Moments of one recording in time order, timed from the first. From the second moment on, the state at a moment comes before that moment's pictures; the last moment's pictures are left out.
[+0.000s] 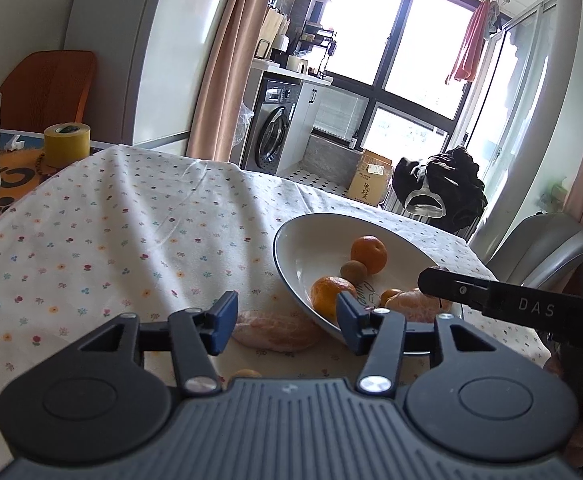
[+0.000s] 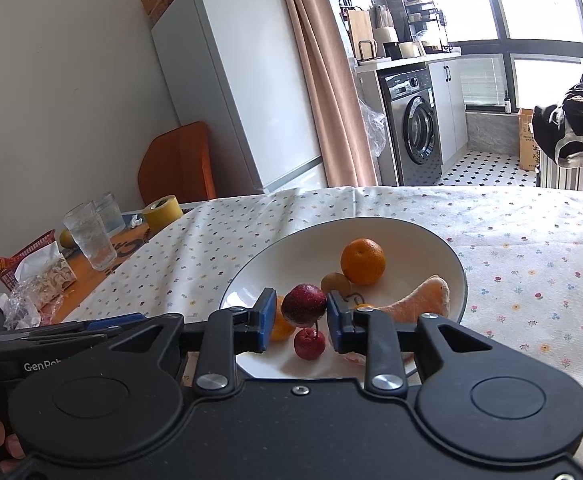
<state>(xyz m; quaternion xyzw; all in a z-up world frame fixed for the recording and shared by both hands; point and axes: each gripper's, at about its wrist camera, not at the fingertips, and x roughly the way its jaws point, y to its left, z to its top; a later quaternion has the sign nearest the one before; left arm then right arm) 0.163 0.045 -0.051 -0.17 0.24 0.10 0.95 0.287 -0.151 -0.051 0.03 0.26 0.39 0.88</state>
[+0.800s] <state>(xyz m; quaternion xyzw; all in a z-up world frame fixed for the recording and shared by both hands) 0.121 0.054 -0.037 -0.17 0.23 0.13 0.95 0.249 -0.147 -0.041 0.01 0.25 0.40 0.88</state>
